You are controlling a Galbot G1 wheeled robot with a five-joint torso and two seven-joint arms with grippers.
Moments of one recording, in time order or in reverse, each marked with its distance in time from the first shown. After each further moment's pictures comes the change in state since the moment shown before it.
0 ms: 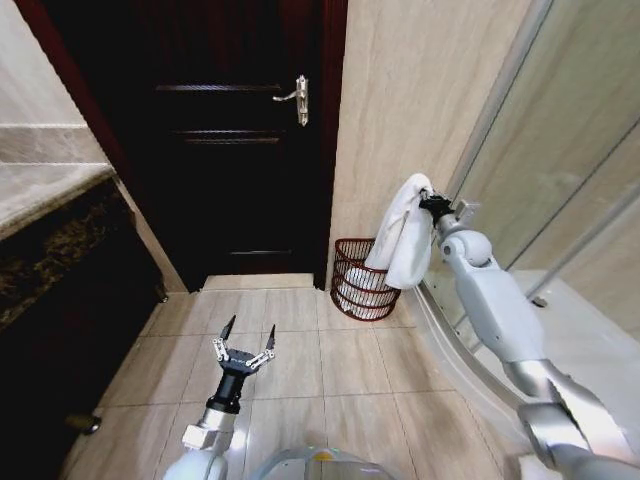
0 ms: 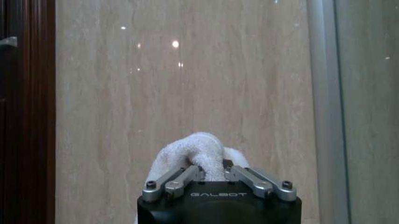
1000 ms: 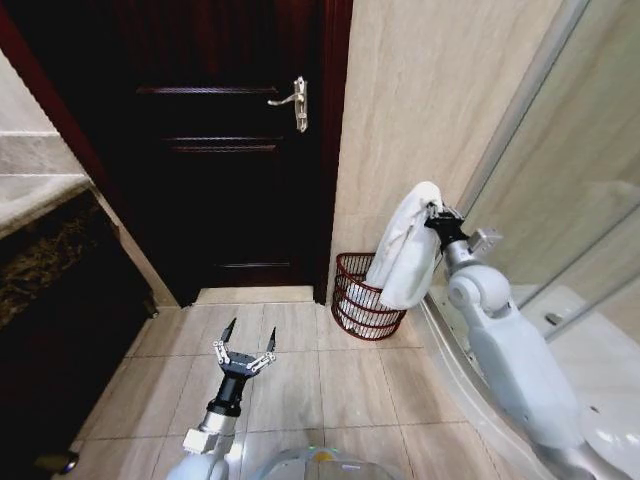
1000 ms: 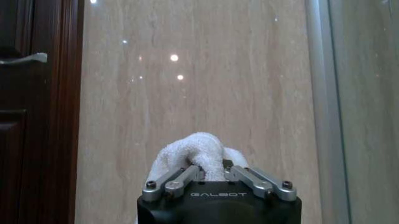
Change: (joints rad) left arm 0.015 -0.010 0.005 -0.002 0.003 -0.023 -0.006; right arm -0.386 0.017 0.169 0.466 -0.066 -0.053 0.120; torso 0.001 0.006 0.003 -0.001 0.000
